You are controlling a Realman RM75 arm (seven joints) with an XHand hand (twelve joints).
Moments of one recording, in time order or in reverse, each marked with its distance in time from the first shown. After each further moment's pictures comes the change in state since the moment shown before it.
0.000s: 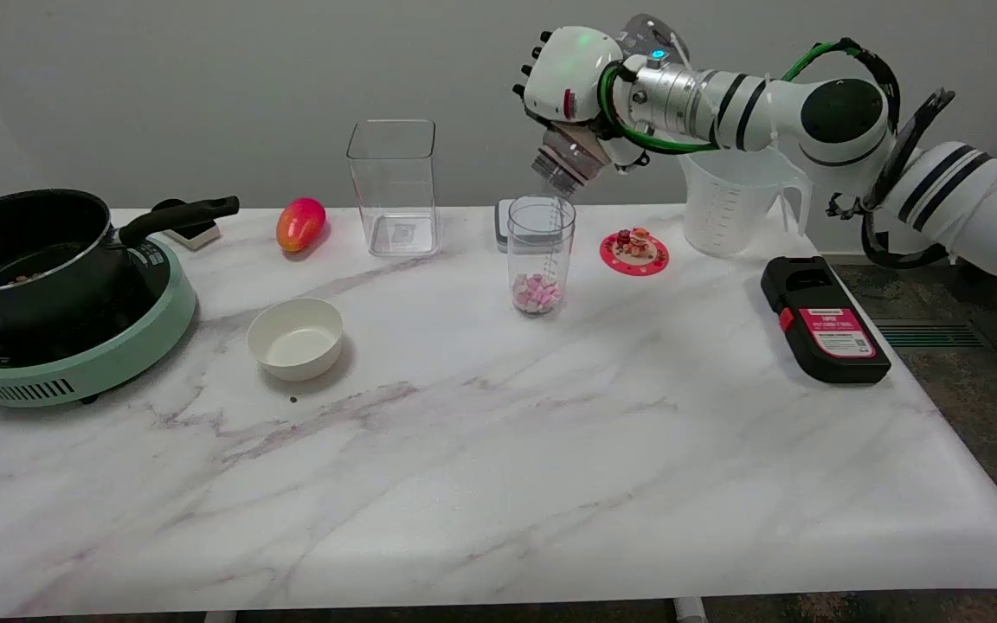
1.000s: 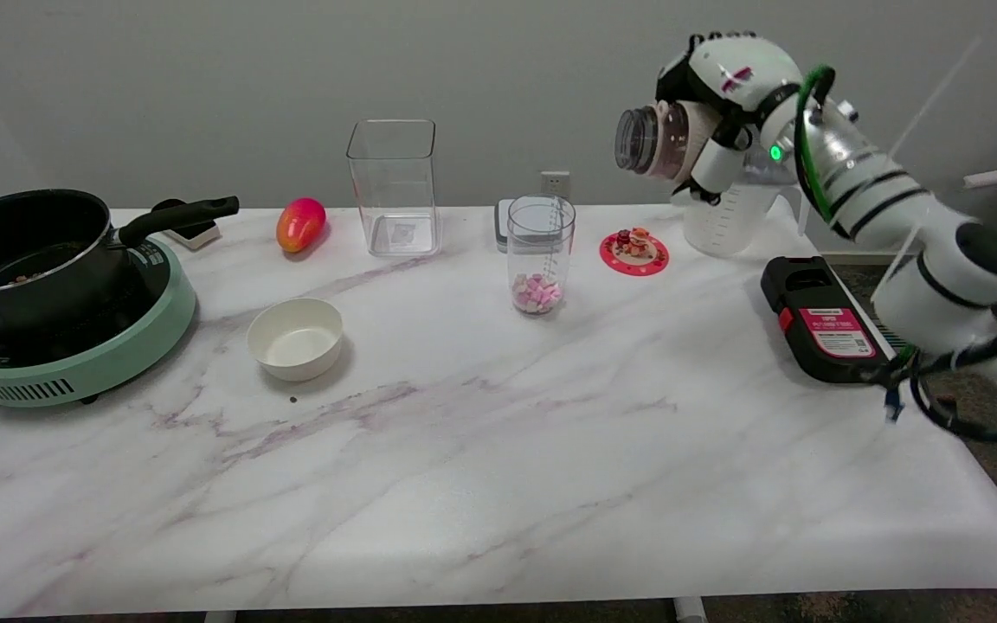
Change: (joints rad) arm -0.866 0.054 0.895 0.465 0.445 -0.400 0.051
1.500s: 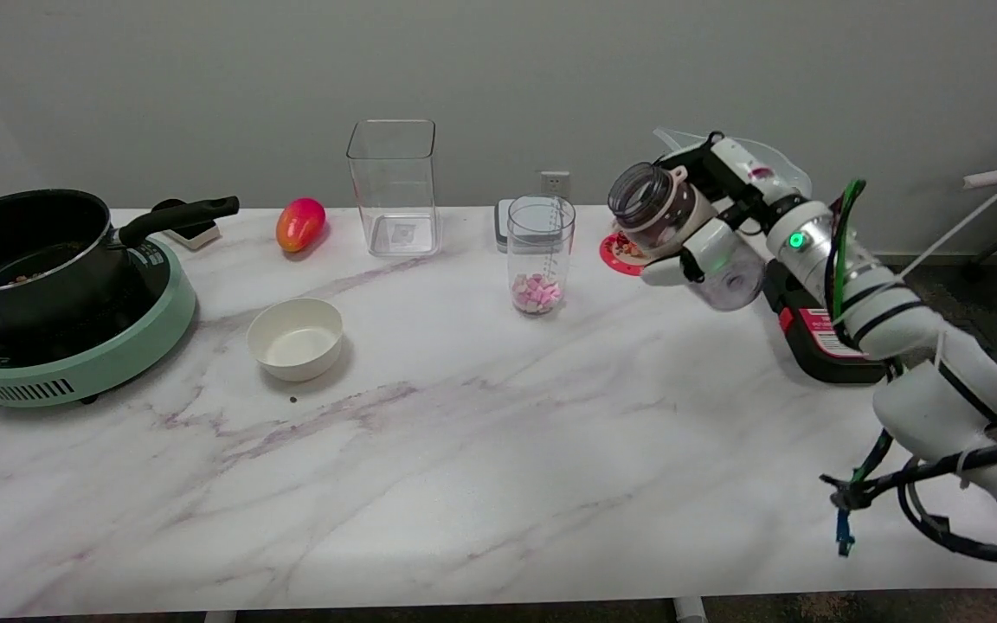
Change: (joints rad) arm -0.336 -0.219 0.270 0.036 0.361 0.135 0.111
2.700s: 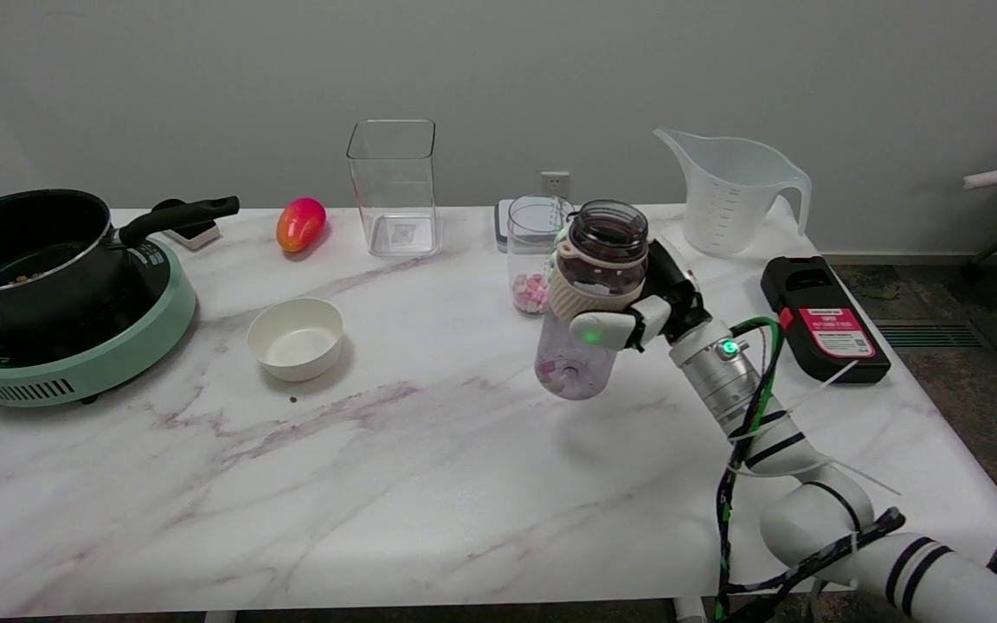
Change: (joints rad) arm 0.039 -0.150 -0.464 -0.399 0.786 0.730 0.062
